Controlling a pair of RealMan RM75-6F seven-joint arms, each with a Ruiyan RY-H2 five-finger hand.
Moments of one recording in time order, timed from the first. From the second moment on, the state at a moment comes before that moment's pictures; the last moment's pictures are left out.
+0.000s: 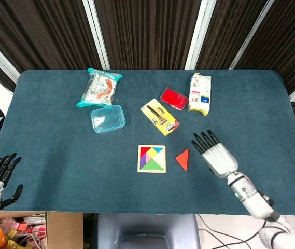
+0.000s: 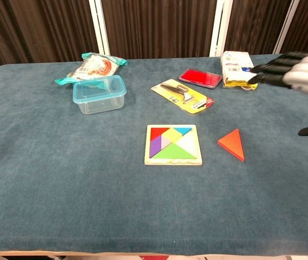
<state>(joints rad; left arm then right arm) -0.10 -1.11 0.02 -1.47 1.68 1.58 -0.16 0.49 -1.25 0.15 -1.63 -1.44 0.94 -0.73</state>
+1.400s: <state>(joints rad) -0.10 -1.10 0.02 -1.46 1.67 1.59 -0.19 0.74 -1.50 0.05 -1.39 -1.25 0.81 -0.85</state>
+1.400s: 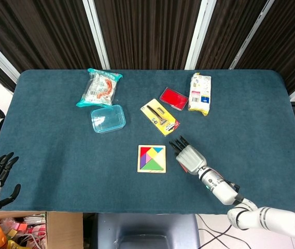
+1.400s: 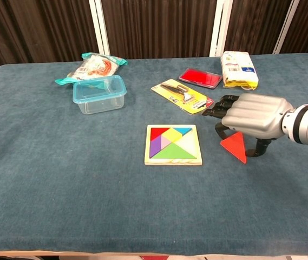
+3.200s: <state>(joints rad) -0.10 -1.09 0.02 -1.45 1.69 1.61 -0.24 0.87 -1.82 0.13 -1.26 -1.10 1.04 -1.19</state>
